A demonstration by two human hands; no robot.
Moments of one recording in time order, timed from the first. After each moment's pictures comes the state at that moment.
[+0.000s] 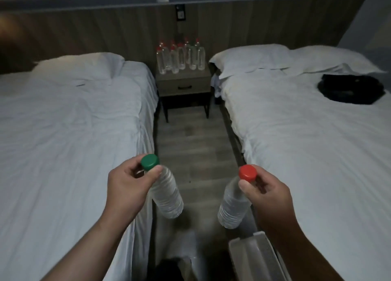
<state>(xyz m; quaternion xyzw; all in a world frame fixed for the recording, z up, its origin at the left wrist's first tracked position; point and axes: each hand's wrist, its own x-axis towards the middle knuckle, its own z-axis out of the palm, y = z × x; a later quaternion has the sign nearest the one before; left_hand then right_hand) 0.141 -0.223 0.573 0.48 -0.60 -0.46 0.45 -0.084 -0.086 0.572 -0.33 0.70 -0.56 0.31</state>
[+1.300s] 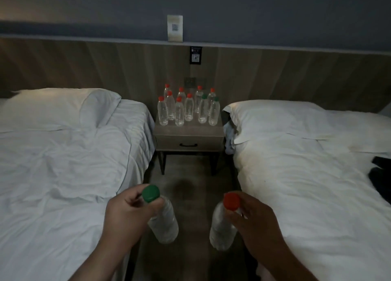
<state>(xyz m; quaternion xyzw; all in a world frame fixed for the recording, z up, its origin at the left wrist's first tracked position) -0.074 -0.691 0.571 0.56 -0.57 -0.43 0.42 -0.310 -0.600 0.568 -0.44 0.70 -0.44 0.35</state>
